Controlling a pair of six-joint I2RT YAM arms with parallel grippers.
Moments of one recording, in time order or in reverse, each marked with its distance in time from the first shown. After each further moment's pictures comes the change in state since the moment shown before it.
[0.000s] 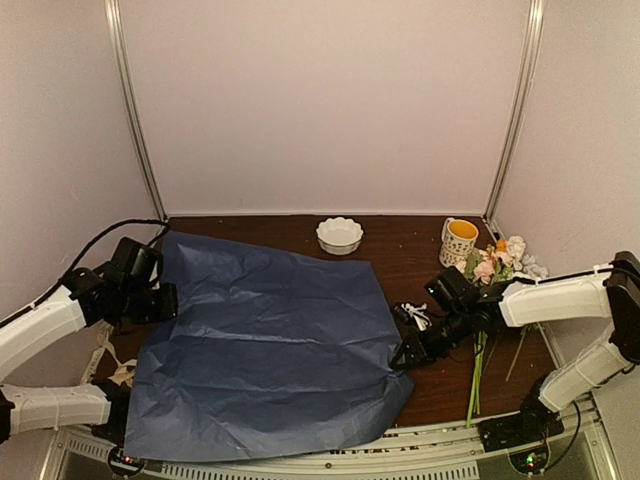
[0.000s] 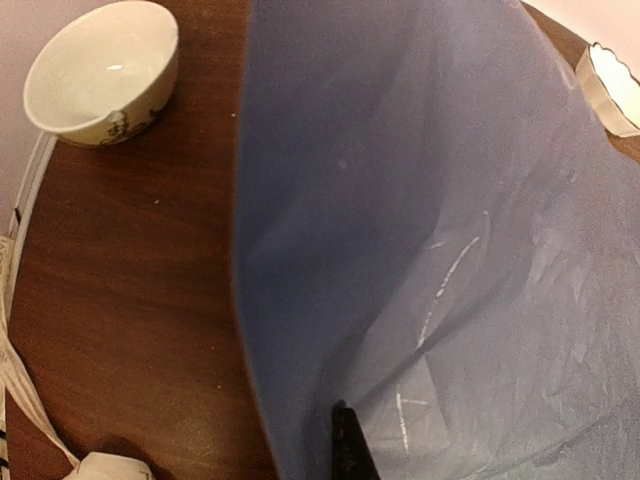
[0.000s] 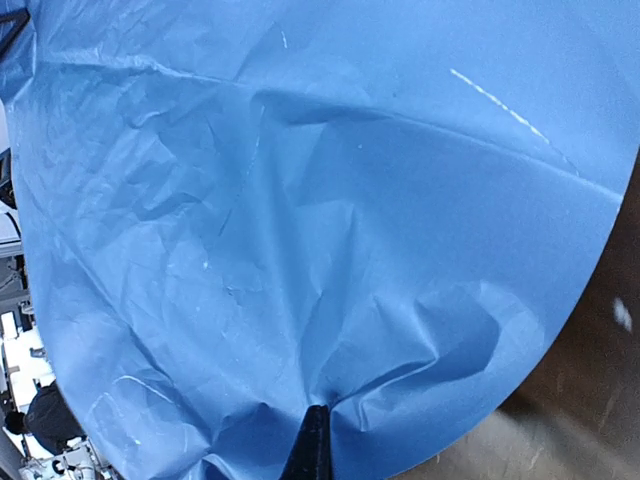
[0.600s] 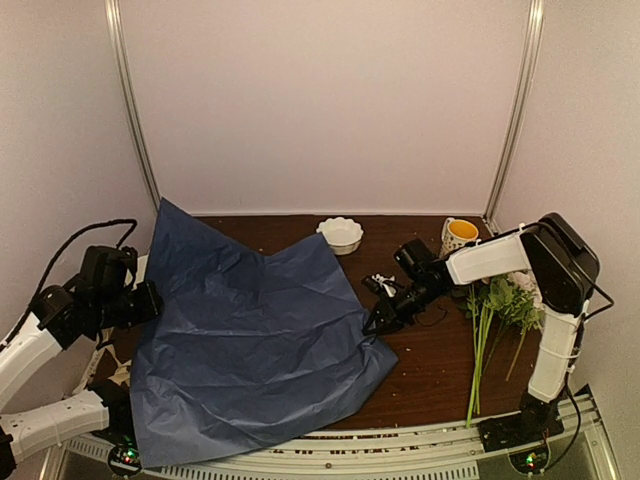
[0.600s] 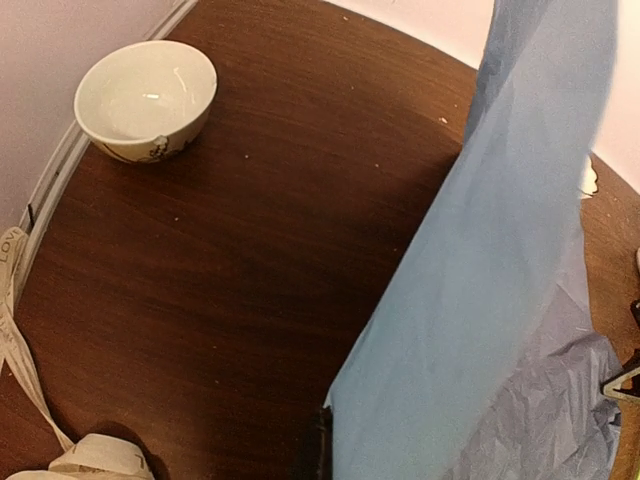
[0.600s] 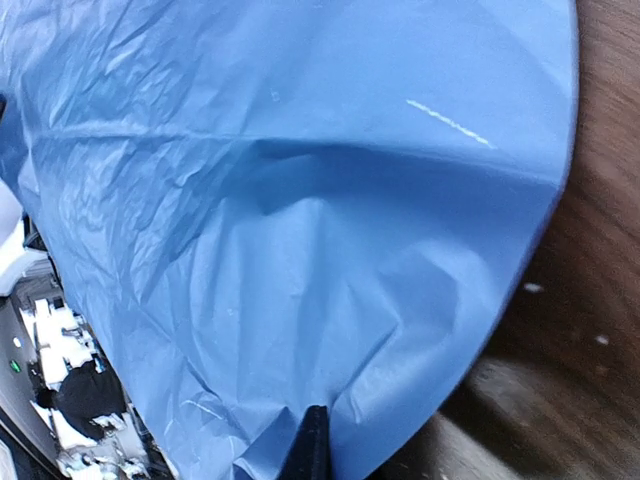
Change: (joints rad) left arm 0.000 -0.236 -0.020 -0.048 -0.022 -0.099; right arm -0.130 0.466 0.420 -0.044 -0.176 -0.148
